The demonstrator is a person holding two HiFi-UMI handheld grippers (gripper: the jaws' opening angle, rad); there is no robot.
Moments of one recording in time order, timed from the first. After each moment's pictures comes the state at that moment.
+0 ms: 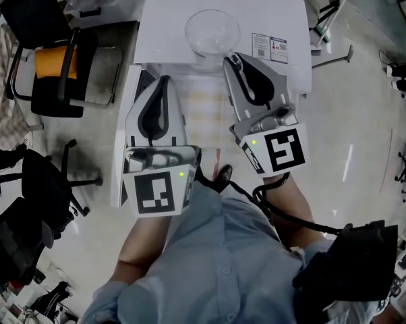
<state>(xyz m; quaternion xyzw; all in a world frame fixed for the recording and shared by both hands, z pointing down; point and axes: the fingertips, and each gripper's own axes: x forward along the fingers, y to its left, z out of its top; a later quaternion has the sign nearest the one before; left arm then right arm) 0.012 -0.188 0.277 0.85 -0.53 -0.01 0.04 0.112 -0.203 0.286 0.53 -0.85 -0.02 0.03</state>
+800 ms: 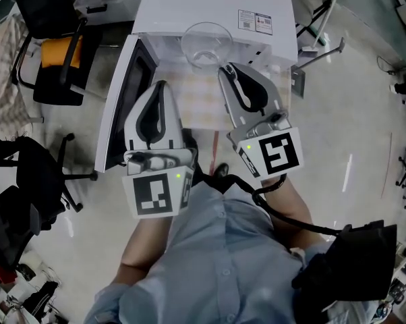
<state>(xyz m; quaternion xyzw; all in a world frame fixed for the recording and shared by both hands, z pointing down) 0.009 -0.082 0.271 0.83 -0.56 -0.03 0.03 0.112 -0.093 0.292 0.50 -0.86 -0.02 0.03</state>
